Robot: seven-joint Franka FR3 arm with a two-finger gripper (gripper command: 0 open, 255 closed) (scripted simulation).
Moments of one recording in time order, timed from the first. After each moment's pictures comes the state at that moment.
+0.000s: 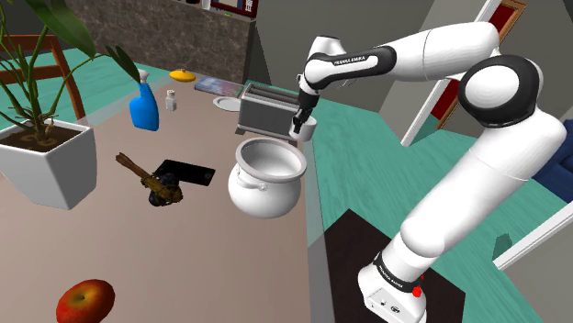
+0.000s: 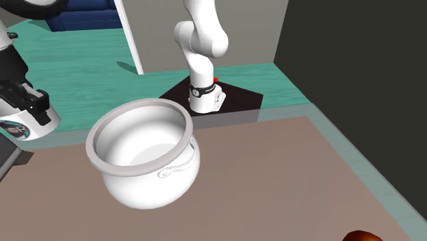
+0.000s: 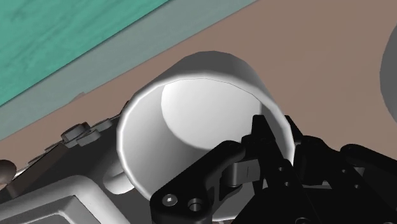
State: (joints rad) arm -0.20 -0.03 0.03 -2.06 -0.03 2.09 -0.39
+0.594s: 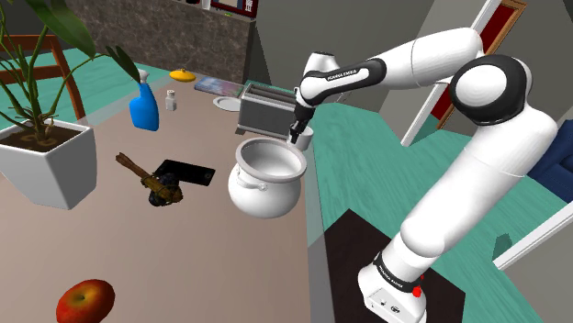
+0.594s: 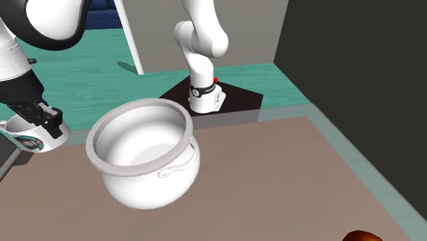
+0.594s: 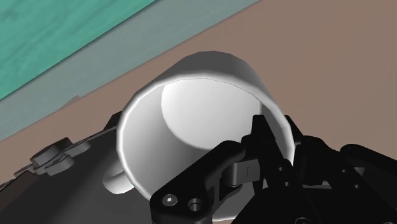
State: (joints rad) arm -0.20 0.02 0.03 -2.14 -0.03 2.21 -0.39
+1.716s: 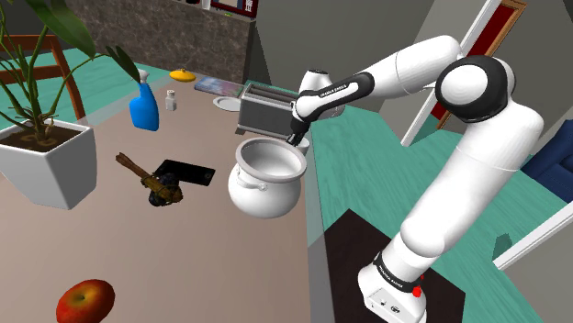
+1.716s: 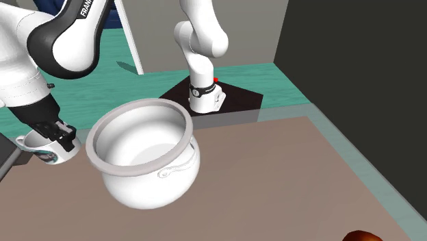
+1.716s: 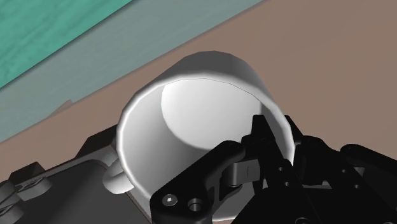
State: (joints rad) arm -0.20 0.09 0.03 -2.20 -0.04 2.35 -0.38
